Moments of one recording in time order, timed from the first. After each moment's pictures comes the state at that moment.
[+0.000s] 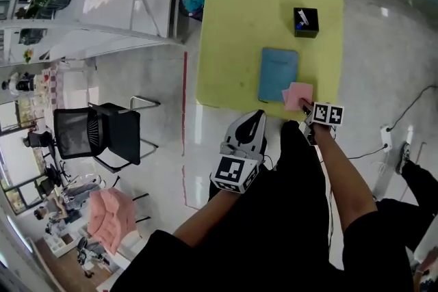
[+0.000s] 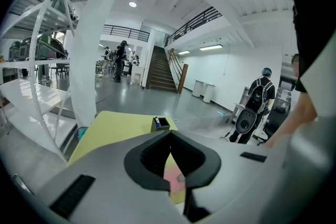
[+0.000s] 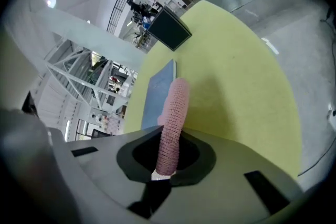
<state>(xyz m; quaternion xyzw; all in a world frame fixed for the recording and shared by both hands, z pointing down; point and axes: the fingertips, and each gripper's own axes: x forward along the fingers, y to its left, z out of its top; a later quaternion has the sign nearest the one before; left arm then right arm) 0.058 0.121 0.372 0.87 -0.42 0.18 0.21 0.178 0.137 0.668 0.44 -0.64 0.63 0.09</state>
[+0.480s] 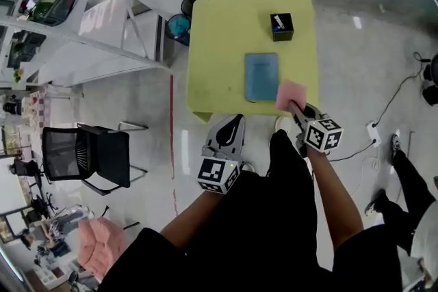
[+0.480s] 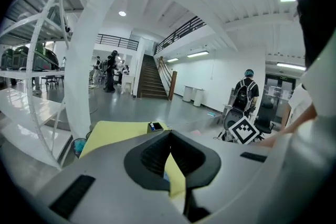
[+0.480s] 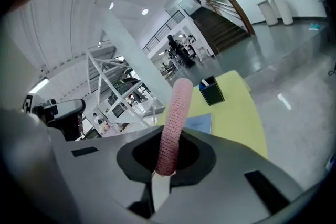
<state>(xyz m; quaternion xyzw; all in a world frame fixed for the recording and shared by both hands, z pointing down) 0.008 0.191 0.327 0.90 -0.38 0.14 0.15 0.163 0.190 0.467 0.51 -0.76 0.41 0.02</state>
